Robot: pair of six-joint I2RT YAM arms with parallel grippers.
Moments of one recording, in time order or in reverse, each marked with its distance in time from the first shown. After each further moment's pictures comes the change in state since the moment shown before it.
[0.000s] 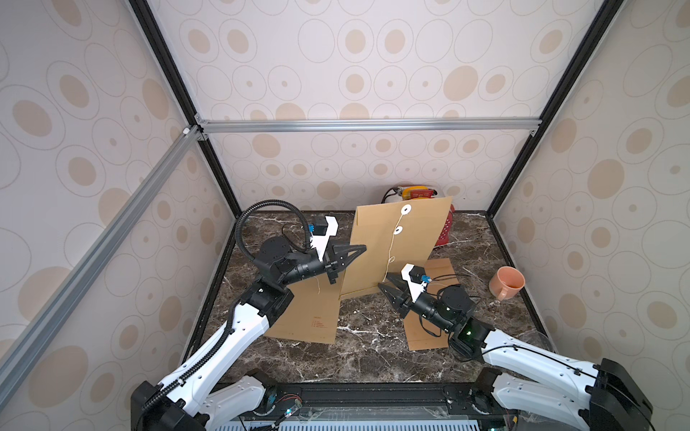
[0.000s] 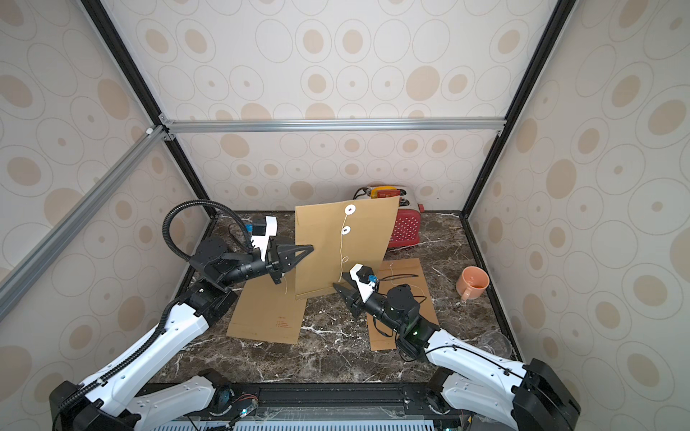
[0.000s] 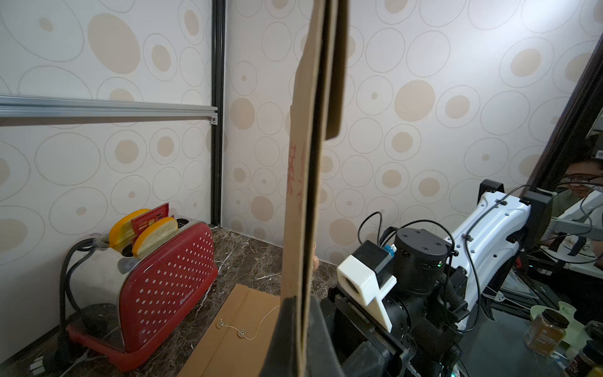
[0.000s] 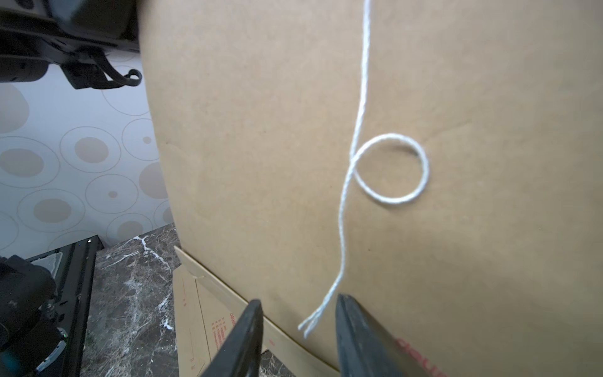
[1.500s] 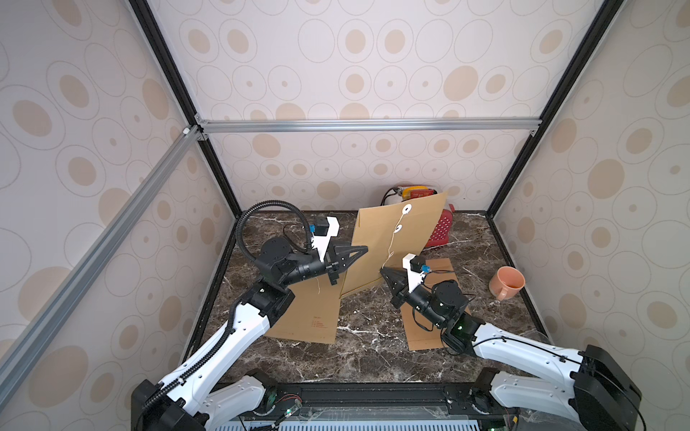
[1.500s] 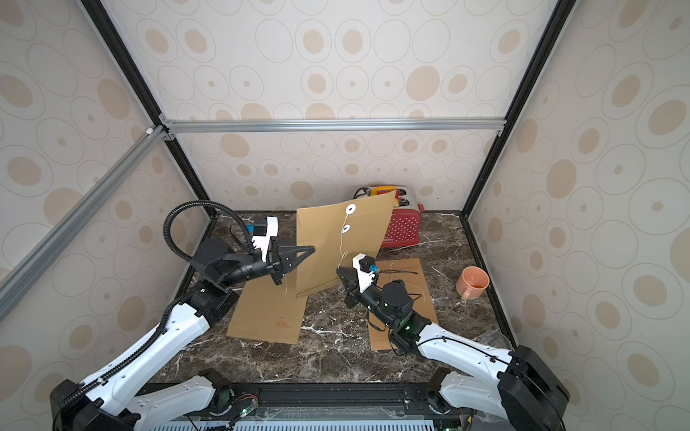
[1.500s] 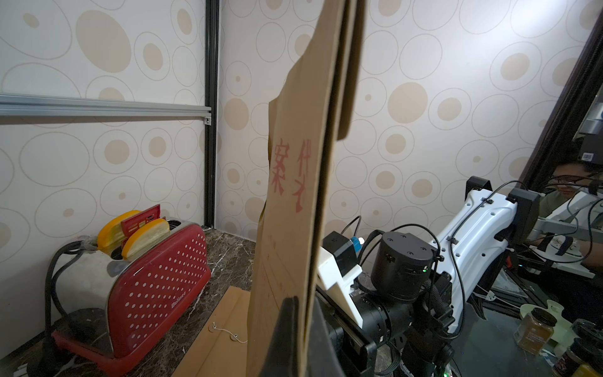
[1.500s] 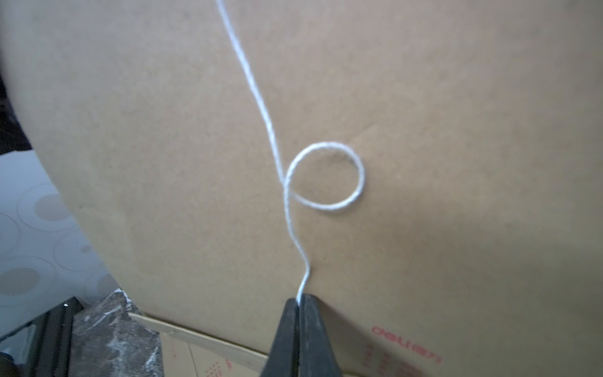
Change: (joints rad) left arm -0.013 0.003 -0.002 0.008 0.002 -0.018; right arm 0.005 0.093 0.036 0.075 0.108 0.140
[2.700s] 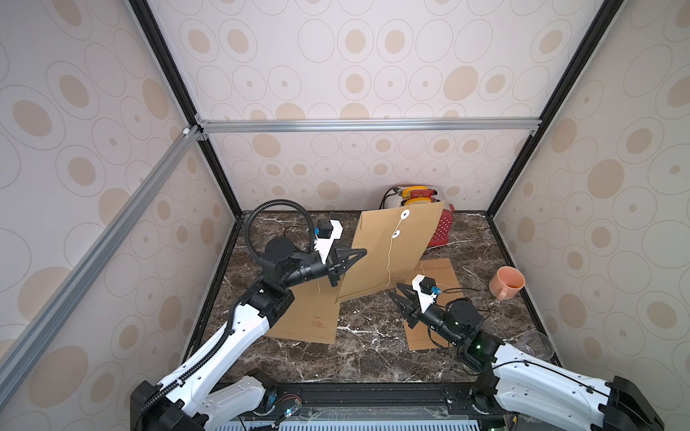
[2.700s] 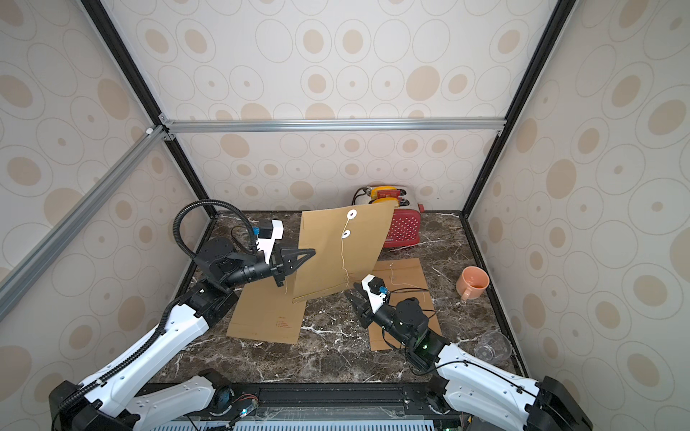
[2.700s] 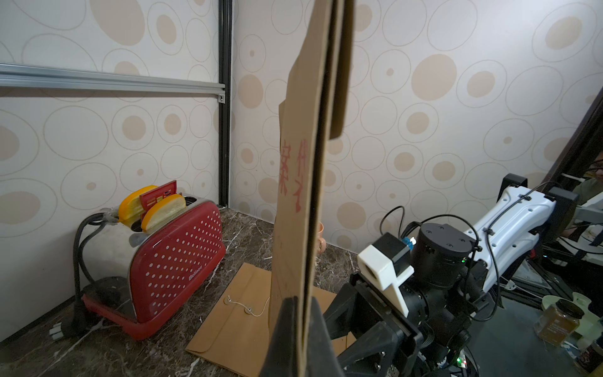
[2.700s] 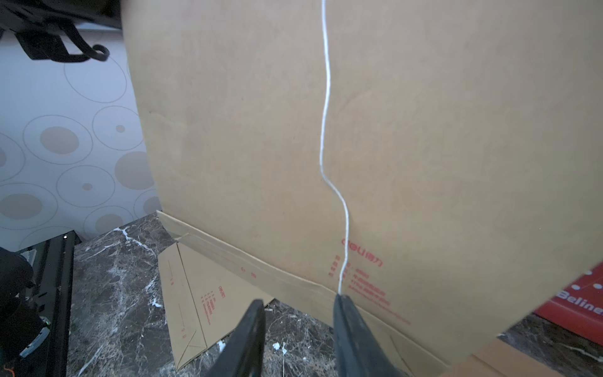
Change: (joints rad) left arm -0.002 -0.008 0.001 -0.128 -0.045 0.100; right arm 0.001 -0.267 -0.181 -0.122 -0.031 -0.130
